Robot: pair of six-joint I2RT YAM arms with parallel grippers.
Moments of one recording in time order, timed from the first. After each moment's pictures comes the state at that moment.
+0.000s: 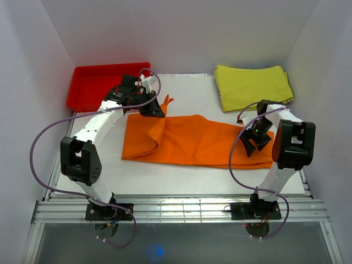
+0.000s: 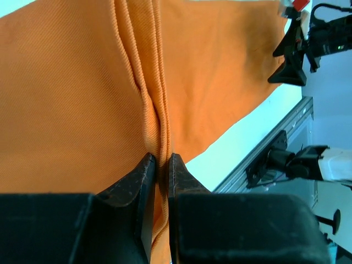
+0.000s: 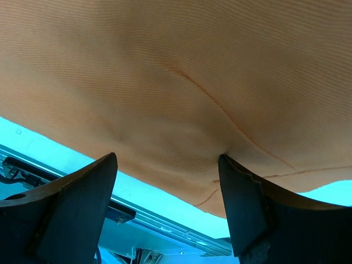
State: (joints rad) left arm -0.26 1.66 1.48 -0.67 0.63 -0.28; right arm -0.09 1.82 1.24 -1.11 -0.17 -0.73
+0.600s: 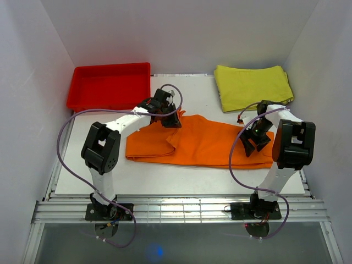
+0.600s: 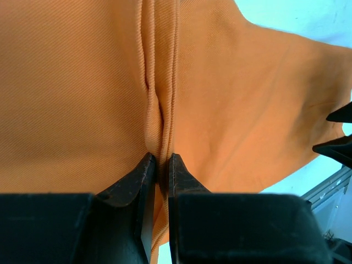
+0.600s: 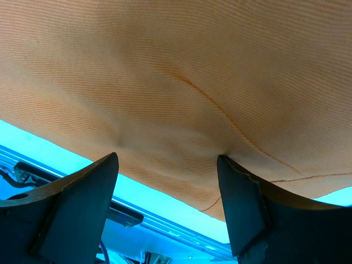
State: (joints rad) left arm -0.54 1.87 1.41 -0.40 0.23 -0.62; right arm -0.09 1.83 1.23 -1.09 -0.19 -0.69
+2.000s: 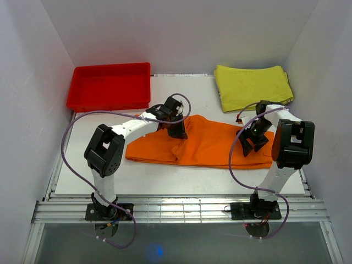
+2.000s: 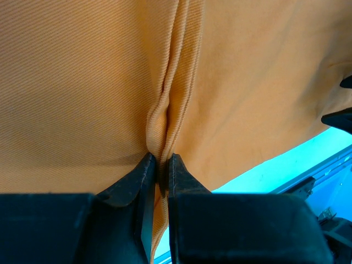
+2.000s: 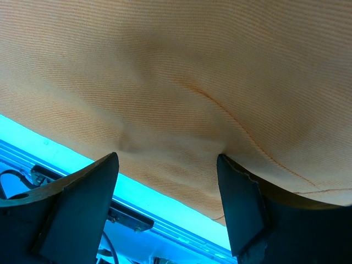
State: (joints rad) left arm -0.67 1.88 1.39 -0.48 0.20 -0.71; right arm -0.08 1.84 1.23 -1.09 -0.23 -0.66
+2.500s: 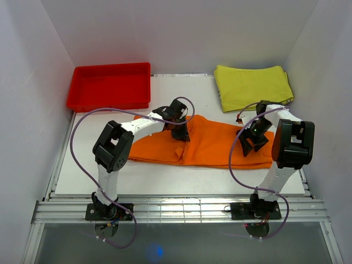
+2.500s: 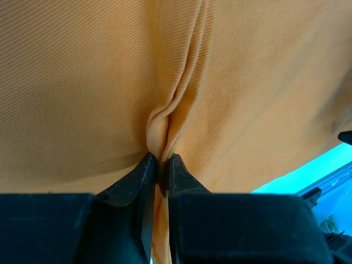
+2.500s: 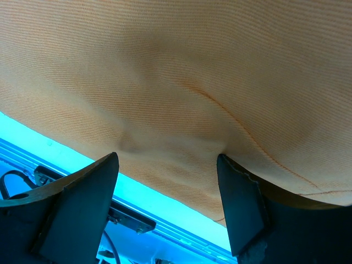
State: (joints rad) left arm -0.69 1.98 1.43 -0.47 0.20 -0.73; right arm -0.08 1.84 1.23 -1.09 -0.24 -0.66
